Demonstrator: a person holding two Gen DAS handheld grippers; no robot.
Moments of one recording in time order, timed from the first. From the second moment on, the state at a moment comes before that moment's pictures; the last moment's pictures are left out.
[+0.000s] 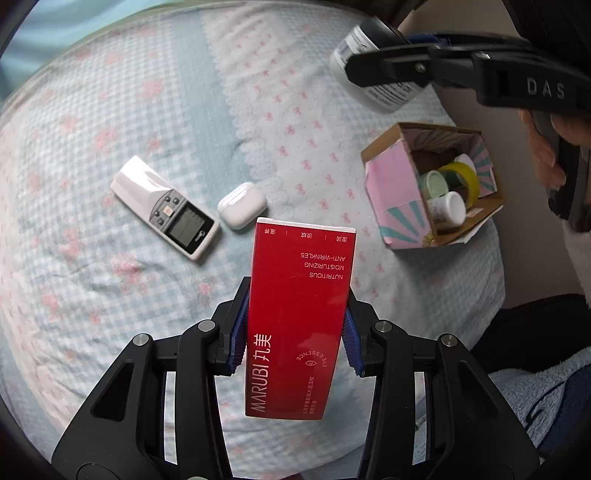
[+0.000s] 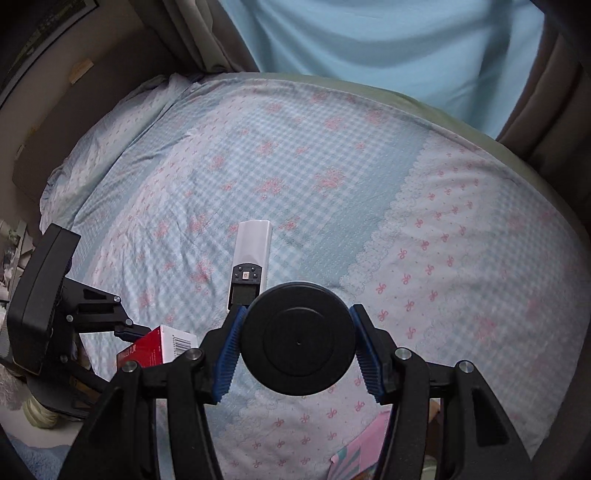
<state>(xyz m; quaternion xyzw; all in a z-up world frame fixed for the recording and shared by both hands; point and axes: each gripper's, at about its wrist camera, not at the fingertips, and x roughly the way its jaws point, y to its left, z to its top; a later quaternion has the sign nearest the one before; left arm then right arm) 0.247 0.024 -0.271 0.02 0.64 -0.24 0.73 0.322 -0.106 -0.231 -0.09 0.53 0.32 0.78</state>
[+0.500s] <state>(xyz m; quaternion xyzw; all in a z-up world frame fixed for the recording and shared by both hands) 0.238 -0.110 -0.227 -0.01 0.60 -0.28 0.75 0.217 -0.292 -0.189 0.01 0.52 0.18 0.83</state>
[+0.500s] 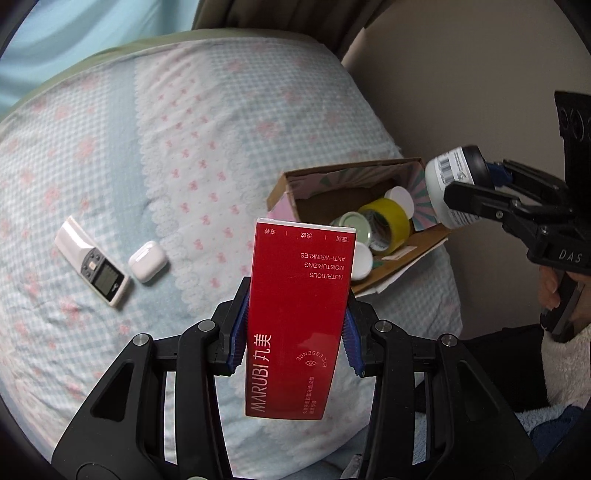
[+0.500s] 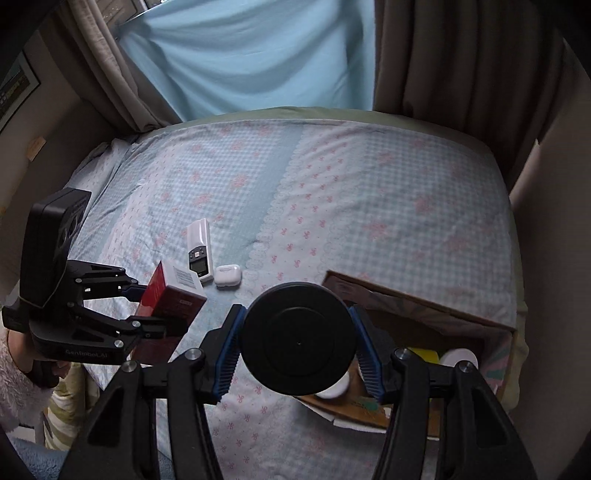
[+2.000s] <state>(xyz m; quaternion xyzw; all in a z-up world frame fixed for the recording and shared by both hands) 0.304 -0.341 -0.351 0.26 0.62 -0.29 0.68 0.193 -0.455 -0.356 0.12 0.58 0.08 0.80</state>
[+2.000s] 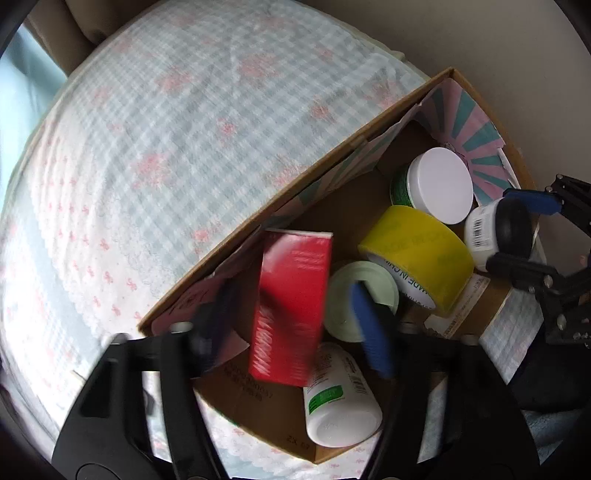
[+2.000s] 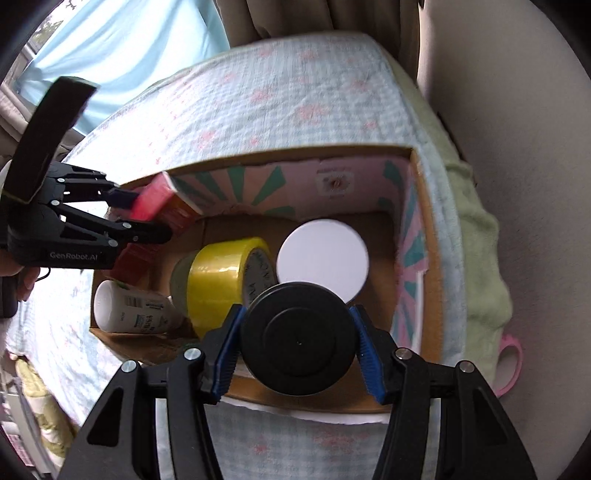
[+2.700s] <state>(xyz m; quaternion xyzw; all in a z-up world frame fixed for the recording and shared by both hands) 0.270 -0.278 -0.273 0.16 0.60 -0.24 0.74 0.179 -0.448 -0.302 0.13 0.54 0.06 0.83</state>
